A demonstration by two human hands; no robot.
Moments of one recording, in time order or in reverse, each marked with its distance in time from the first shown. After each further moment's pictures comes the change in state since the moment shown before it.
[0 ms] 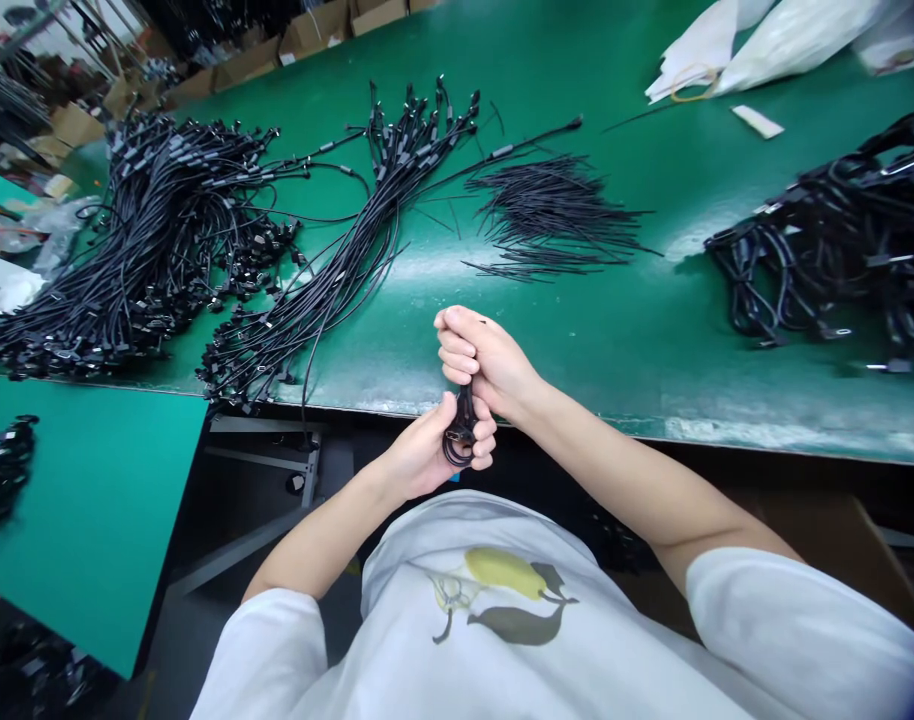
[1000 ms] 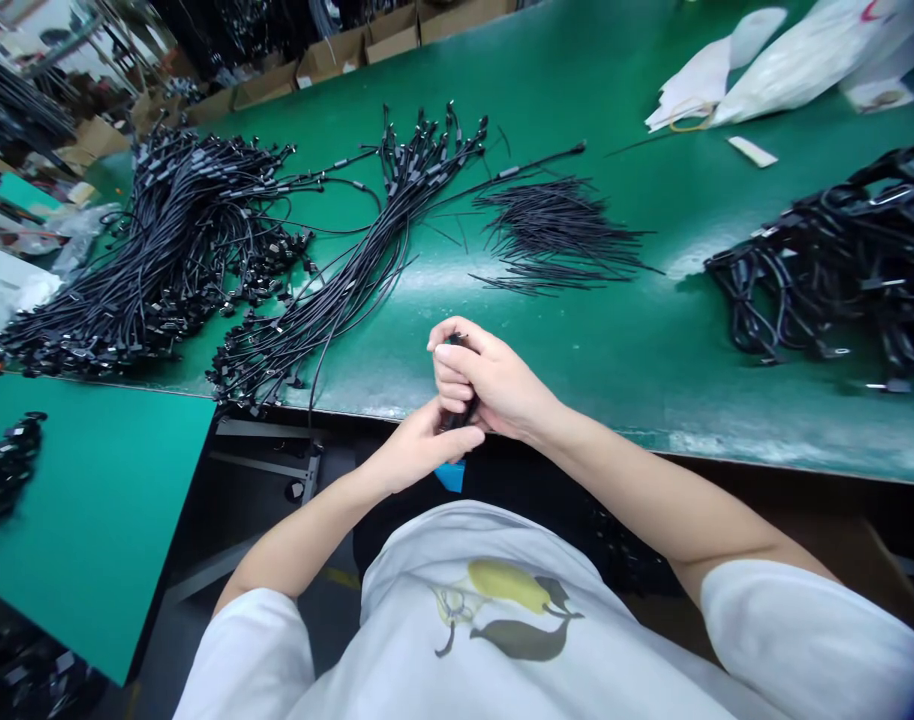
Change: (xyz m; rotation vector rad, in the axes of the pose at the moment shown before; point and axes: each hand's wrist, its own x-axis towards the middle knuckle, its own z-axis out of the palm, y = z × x) left_hand -0.011 0.023 -0.010 0.689 0.205 0.202; right_hand -0.021 -0.008 0.018 -0.208 -0.140 0.009
